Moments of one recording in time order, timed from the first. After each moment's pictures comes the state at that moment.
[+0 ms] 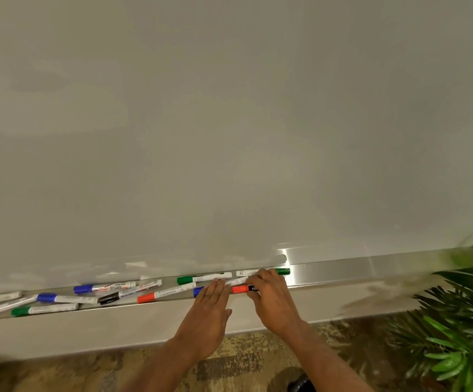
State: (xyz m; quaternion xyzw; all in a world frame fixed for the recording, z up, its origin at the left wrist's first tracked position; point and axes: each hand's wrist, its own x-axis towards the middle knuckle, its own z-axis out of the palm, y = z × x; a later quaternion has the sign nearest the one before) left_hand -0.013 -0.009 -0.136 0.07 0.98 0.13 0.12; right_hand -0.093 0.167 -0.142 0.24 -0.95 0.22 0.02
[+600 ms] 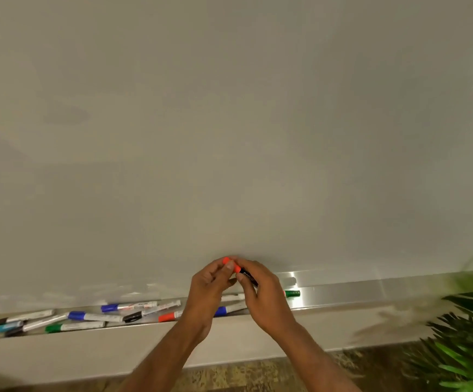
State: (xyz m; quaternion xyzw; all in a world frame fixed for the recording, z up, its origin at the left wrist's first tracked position) left_hand -0.027 -0.019 0.015 -0.14 0.66 0.74 -0.05; right_hand -0.070 0.116 -0.017 0.25 -0.80 0.54 0.03
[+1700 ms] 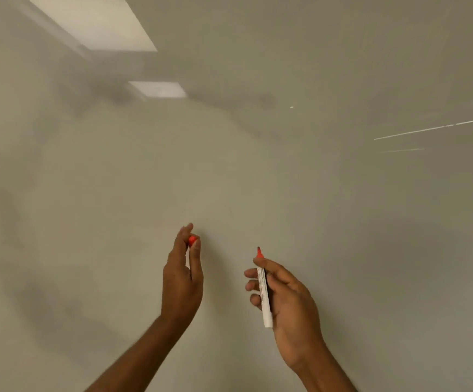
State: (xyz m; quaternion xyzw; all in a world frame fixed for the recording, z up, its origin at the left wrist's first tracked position) left_hand 0.042 -0.230 0.323 -0.02 0.72 0.44 -0.53; right_hand 0.049 -0.036 0.327 0.26 -0.48 0.84 -0.03
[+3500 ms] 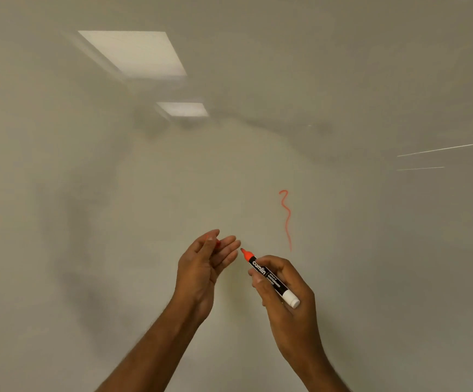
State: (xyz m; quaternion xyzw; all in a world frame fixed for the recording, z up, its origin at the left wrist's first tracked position) left_hand 0.100 -0.300 0.396 0.04 0.45 0.84 -0.30; right_hand 0.096 -0.145 0.358 0.37 -0.59 0.68 0.21
